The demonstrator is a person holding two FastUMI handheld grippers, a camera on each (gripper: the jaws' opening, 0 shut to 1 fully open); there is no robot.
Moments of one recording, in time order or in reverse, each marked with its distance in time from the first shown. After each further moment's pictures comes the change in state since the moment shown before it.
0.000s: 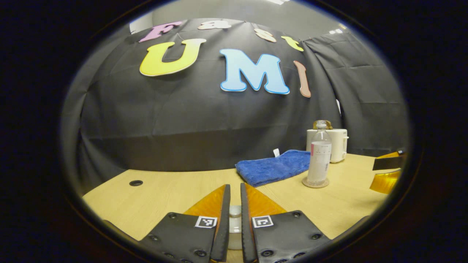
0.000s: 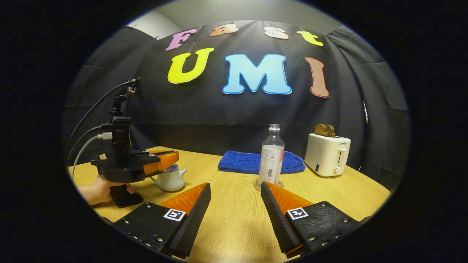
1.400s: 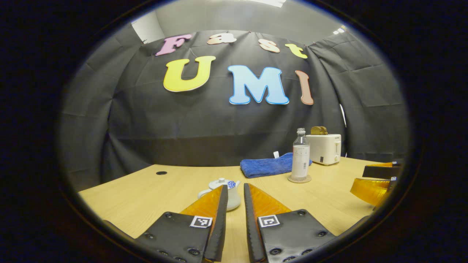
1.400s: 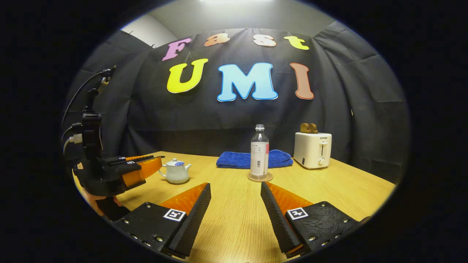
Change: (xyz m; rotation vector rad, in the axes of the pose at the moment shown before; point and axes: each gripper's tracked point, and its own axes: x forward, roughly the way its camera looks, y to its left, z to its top) left arm -0.153 -0.059 0.006 -0.018 -0.049 0.172; right arm -0.084 -0.006 -0.012 0.055 -0.071 -0.040
